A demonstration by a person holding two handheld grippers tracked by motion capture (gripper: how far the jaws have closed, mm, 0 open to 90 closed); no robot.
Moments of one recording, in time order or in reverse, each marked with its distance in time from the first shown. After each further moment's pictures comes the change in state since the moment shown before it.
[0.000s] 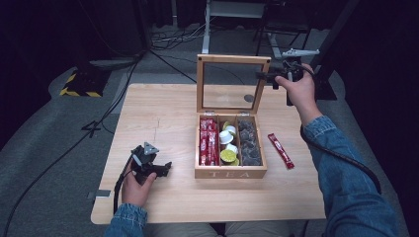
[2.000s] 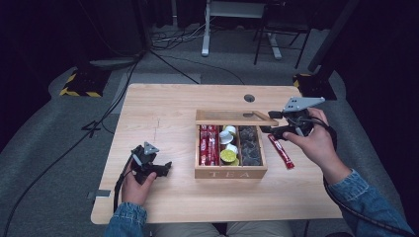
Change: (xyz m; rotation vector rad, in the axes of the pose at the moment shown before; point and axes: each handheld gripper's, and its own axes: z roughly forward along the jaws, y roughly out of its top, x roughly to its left) left arm 0.000 0.000 0.001 -0.003 -0.003 -0.005; right arm 0.106 -0.078 -0.081 0.203 0.042 -0.267
